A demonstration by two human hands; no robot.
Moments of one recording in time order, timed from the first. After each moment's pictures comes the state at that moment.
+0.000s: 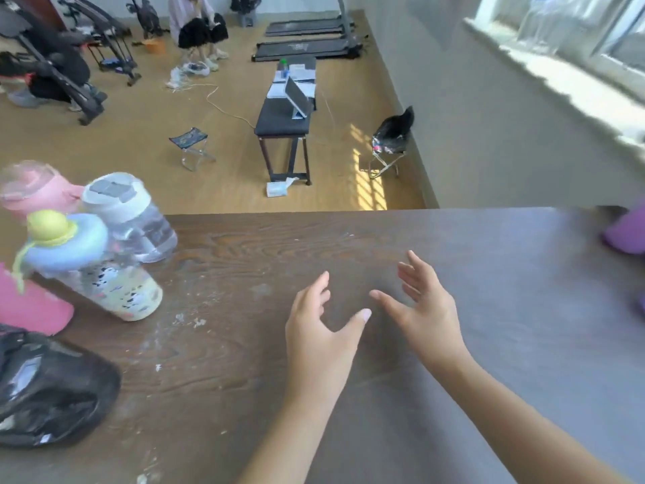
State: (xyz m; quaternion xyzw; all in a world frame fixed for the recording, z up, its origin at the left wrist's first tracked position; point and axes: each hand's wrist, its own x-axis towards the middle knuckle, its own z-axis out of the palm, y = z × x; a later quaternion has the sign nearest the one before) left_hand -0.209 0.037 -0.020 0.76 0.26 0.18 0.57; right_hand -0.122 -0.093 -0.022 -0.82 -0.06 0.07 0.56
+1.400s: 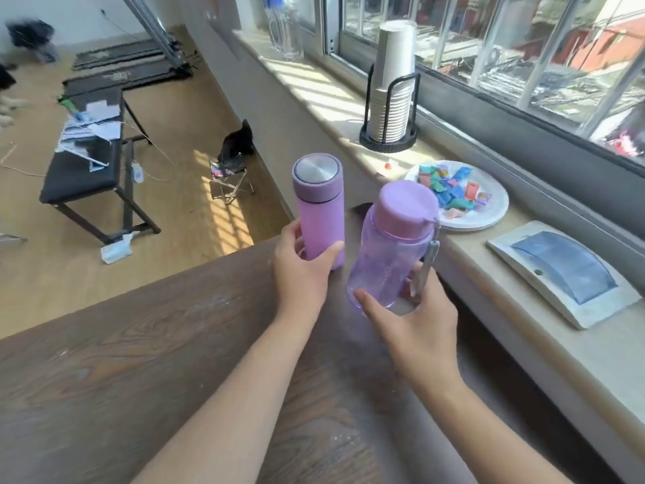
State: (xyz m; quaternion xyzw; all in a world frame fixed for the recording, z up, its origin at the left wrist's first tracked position) left_hand 0.078 -0.283 -0.003 0.77 0.13 0.11 0.62; right_hand -0.003 -0.422 -0.014 -0.80 0.10 -0.19 0.56
